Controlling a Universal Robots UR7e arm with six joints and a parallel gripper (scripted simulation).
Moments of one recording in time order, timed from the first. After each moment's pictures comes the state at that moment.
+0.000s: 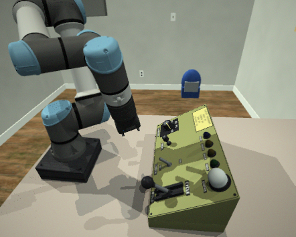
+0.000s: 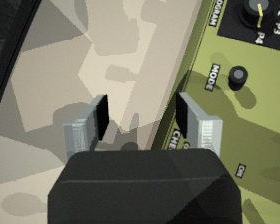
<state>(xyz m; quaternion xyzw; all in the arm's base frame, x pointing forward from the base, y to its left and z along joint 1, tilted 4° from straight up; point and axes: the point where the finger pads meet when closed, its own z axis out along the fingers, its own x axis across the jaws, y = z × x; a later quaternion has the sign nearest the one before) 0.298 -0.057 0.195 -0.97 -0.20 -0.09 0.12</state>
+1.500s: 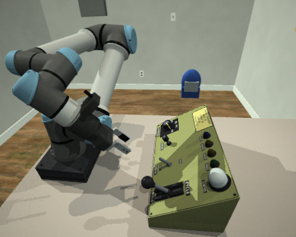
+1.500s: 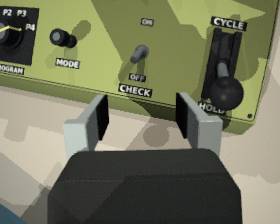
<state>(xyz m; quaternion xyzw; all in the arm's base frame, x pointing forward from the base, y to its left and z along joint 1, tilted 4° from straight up) 0.292 -0.124 0.187 -0.74 0.57 -0.22 0.27</state>
